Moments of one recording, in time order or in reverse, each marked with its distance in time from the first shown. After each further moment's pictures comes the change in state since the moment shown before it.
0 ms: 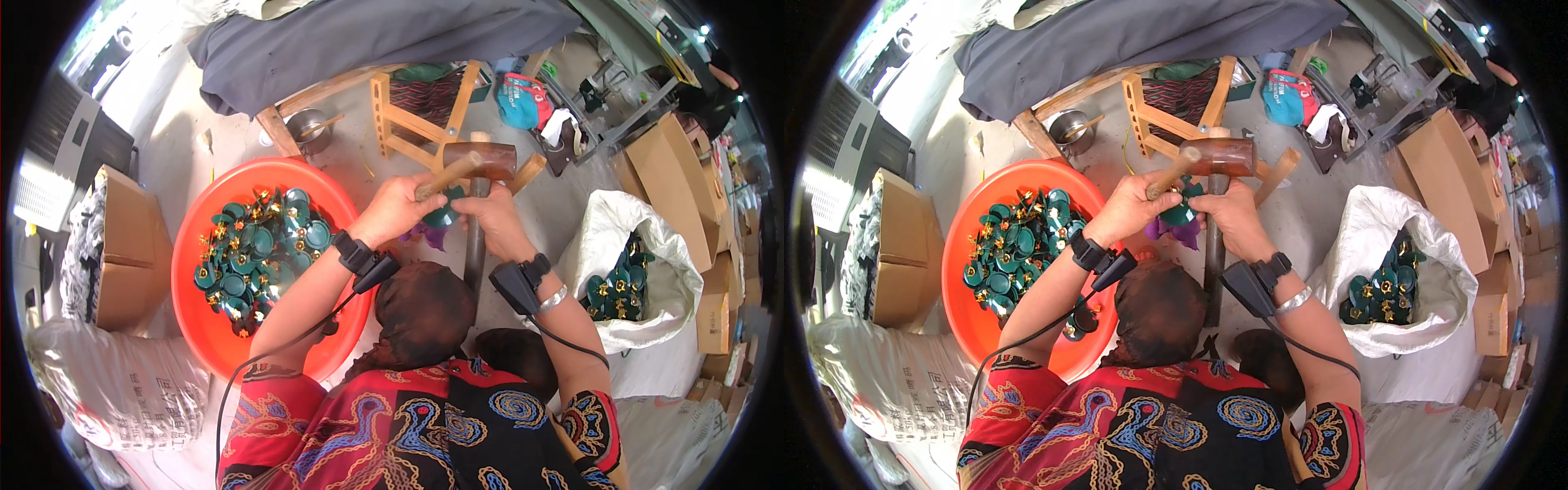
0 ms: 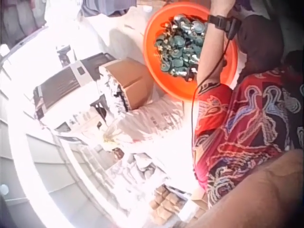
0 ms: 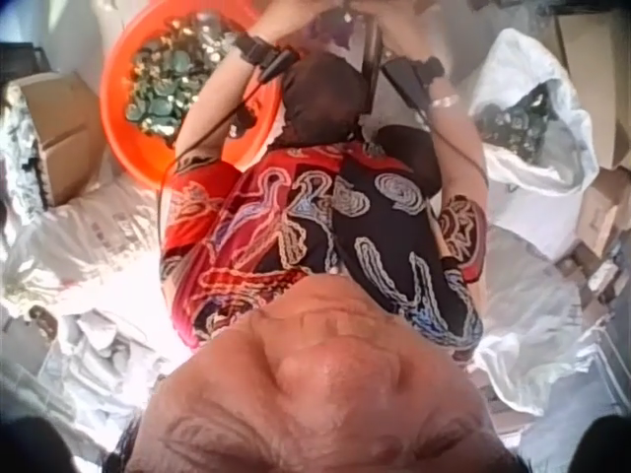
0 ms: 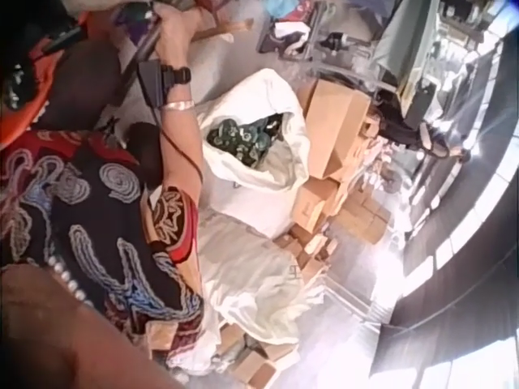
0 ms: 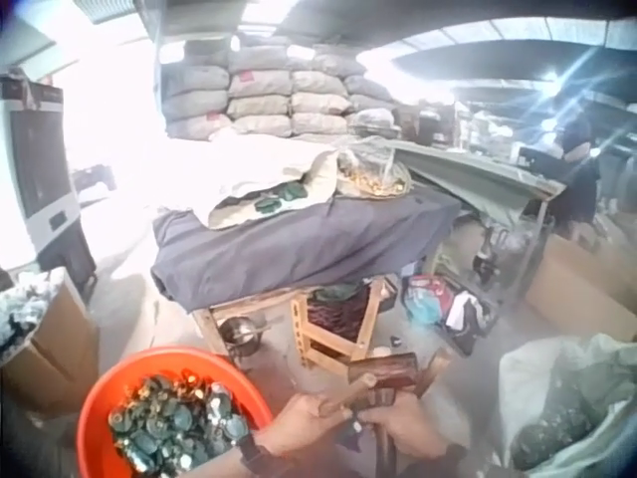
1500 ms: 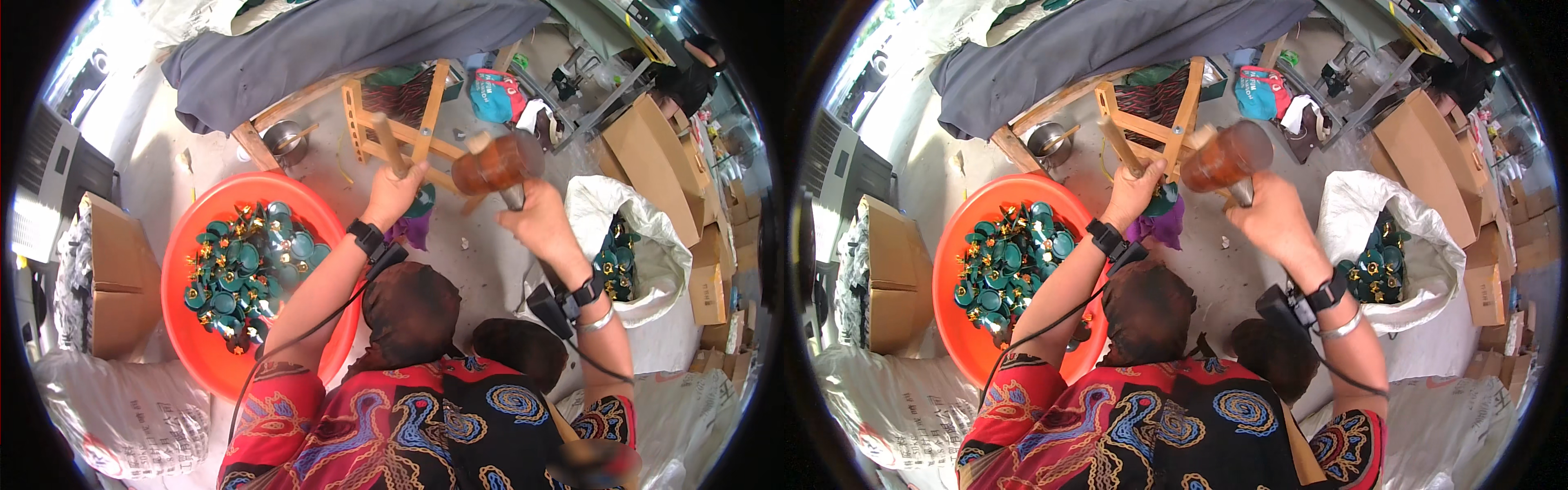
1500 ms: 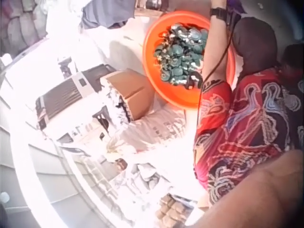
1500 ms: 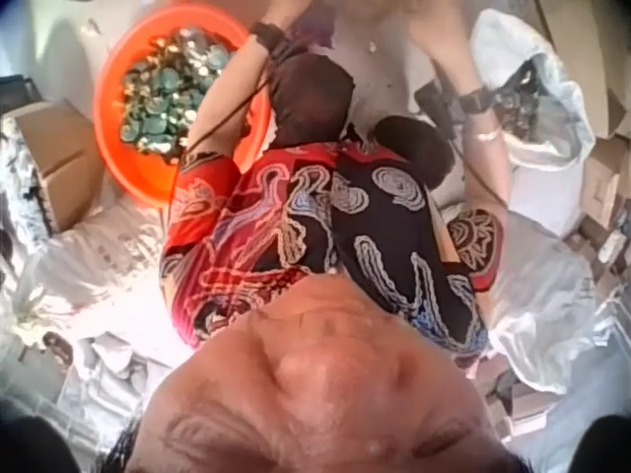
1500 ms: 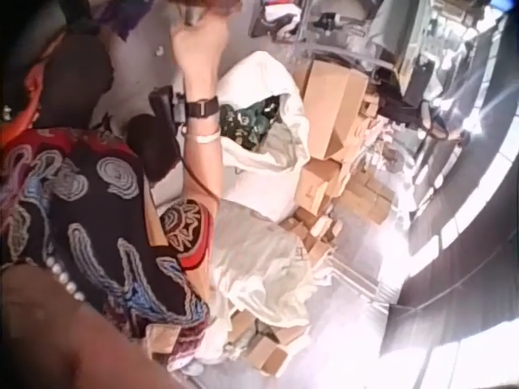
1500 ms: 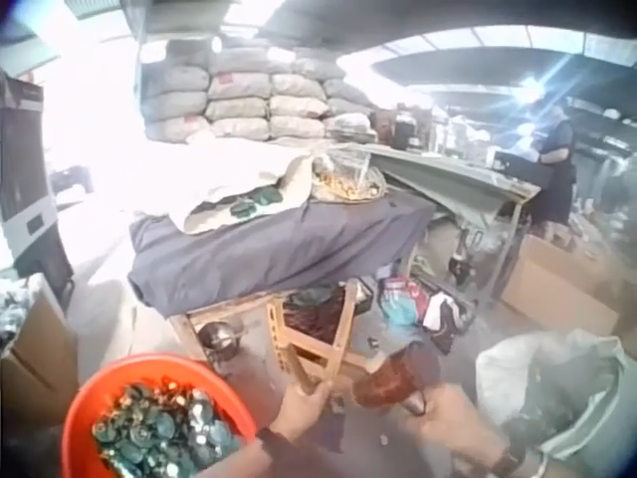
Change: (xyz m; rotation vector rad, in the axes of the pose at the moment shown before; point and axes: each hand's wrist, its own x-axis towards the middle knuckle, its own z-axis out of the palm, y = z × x) left_hand 0.044 -0.015 0.027 -0.195 0.341 -0.053; right_hand -0.057 -0.074 -0.040 -1.017 0.152 -0.217
